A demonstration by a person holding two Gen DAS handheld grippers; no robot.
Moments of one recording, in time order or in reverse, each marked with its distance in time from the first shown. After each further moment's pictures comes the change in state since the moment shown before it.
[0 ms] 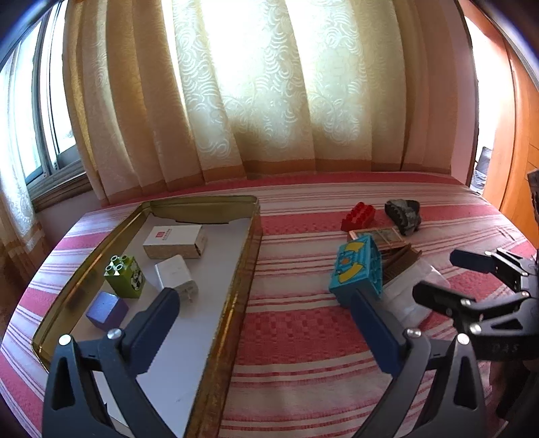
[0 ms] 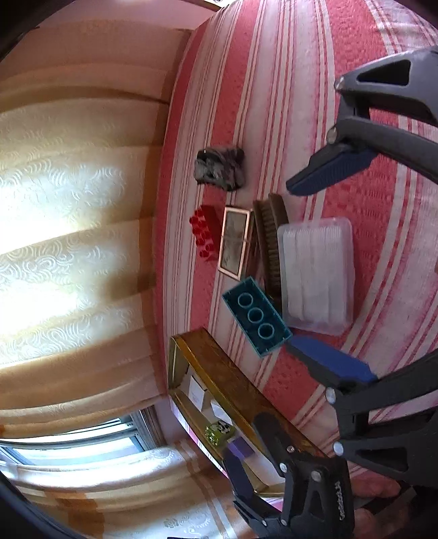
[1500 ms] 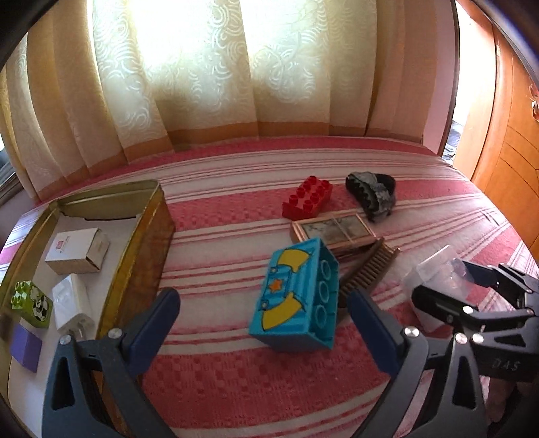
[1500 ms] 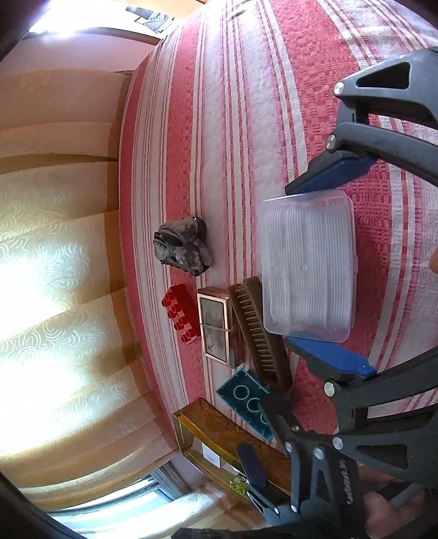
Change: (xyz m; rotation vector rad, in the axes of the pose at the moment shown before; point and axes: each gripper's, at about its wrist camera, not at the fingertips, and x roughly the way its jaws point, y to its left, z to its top) left arm 0.073 -0.058 0.018 0.068 0.160 -0.190; right arm 0.008 -0.051 -0.003 0.205 0.110 -0.153
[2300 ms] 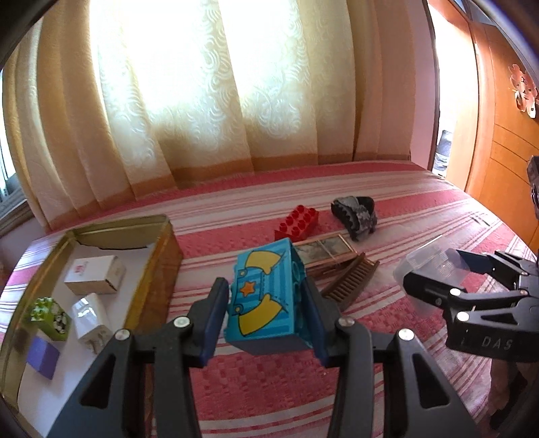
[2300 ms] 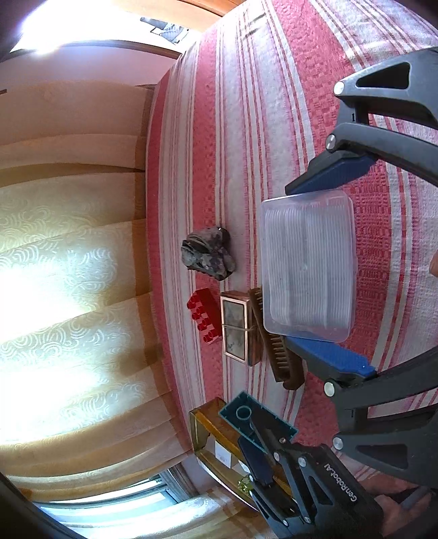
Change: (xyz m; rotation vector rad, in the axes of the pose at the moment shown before) left arm -0.037 -0.008 -0.007 0.055 -0.155 0.028; right arm -0.020 0.004 -0.001 -0.019 -0.114 -0.045
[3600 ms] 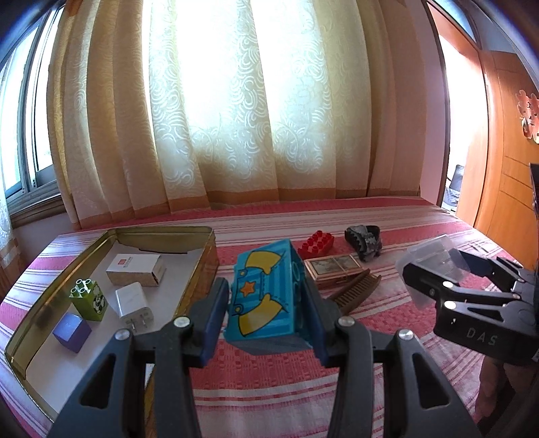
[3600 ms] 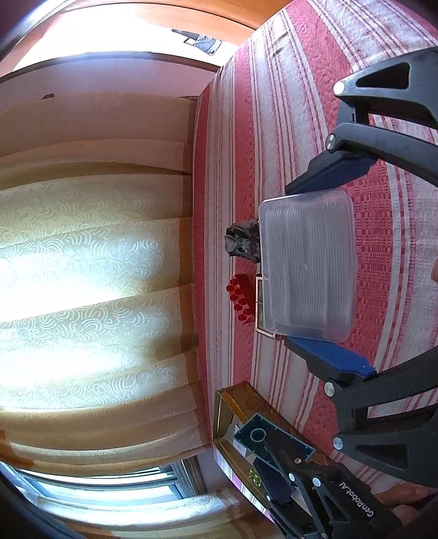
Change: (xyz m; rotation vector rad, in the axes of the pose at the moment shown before) left arm -0.050 0.017 -0.019 -0.087 -0.148 0.060; right arm -0.035 0.033 -0.008 -0.054 -0.192 -0.047
